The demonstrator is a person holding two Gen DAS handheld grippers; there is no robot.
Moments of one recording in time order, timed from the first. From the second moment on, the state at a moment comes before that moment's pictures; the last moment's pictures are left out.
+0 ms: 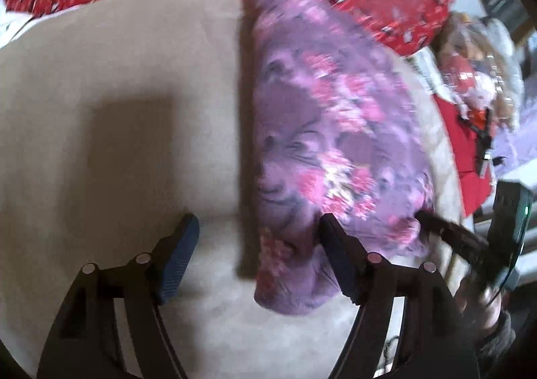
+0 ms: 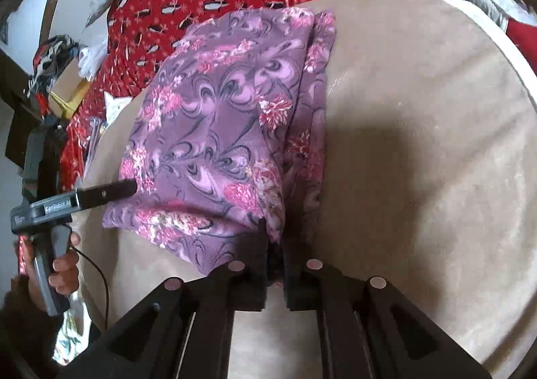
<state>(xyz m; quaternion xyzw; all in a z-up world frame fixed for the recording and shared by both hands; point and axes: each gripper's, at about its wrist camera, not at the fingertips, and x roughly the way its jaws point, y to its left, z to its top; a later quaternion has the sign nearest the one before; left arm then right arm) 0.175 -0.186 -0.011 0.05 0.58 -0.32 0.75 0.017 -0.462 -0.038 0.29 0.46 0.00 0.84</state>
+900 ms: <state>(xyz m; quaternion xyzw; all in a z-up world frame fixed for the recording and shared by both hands) 0.281 -0.261 -0.011 0.05 0.56 -0.25 0.79 0.180 -0.491 -0.037 0.25 0.44 -0.10 0.86</state>
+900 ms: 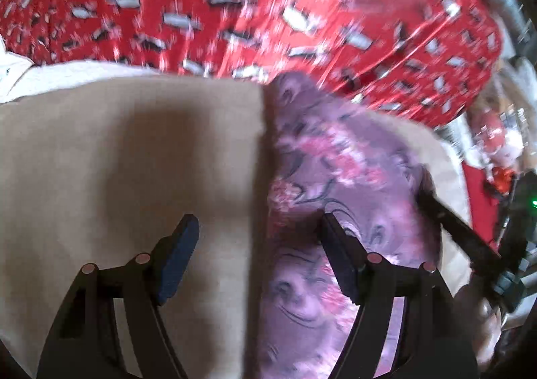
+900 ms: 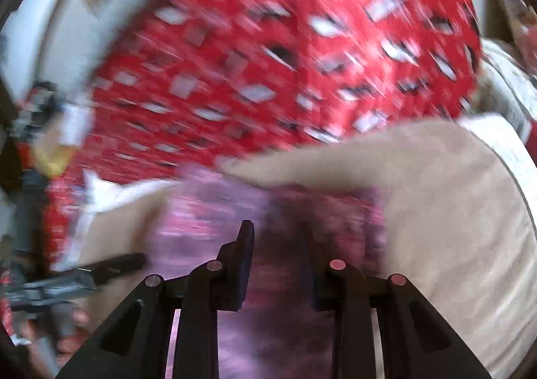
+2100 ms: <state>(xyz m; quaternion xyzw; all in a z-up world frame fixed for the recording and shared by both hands) 0.251 -0.201 -0.029 -0.11 0.65 -0.31 0.69 0.068 -0.535 -0.052 0.46 0.36 -0.03 0.81</state>
